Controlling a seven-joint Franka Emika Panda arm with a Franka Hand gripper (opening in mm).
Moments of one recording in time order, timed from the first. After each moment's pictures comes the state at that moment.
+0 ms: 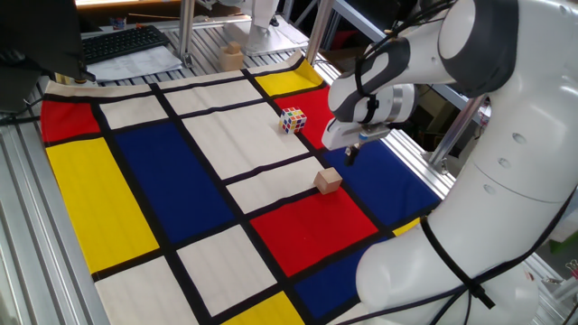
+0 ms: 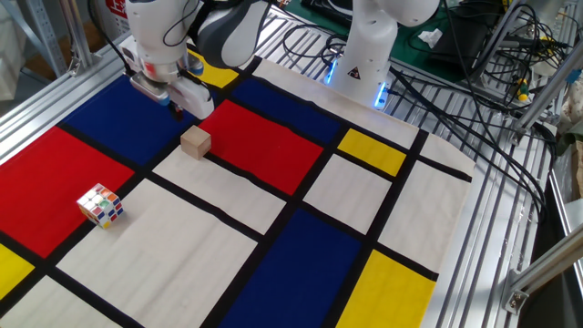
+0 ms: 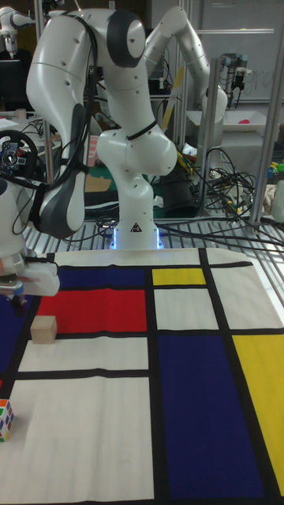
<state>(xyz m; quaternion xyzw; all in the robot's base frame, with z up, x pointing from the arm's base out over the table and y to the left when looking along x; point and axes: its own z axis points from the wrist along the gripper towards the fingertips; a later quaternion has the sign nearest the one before) 0.418 -0.274 0.124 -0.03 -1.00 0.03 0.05</state>
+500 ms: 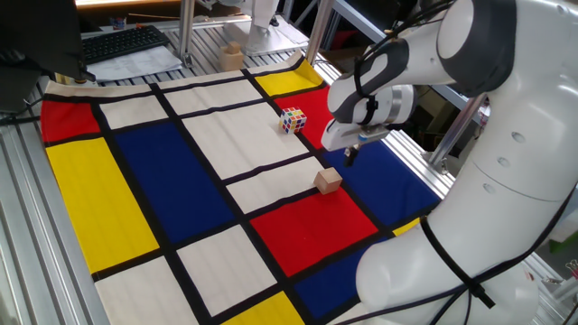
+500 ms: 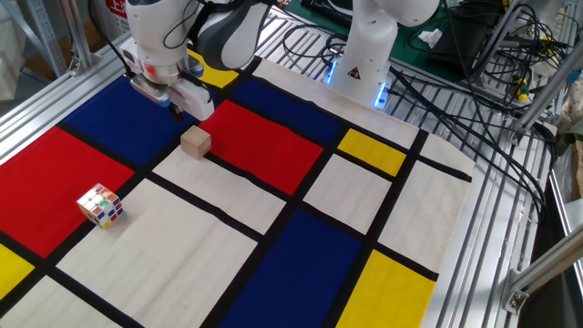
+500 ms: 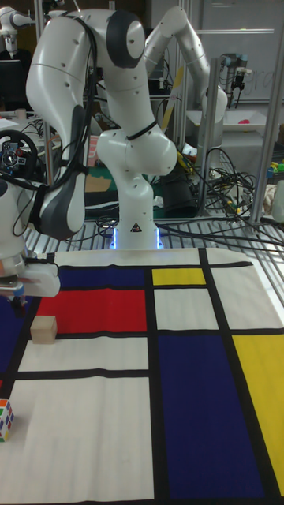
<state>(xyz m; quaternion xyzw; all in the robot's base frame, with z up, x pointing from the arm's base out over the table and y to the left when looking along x) 0.419 -0.273 0.123 -0.03 -1.00 0.02 0.05</state>
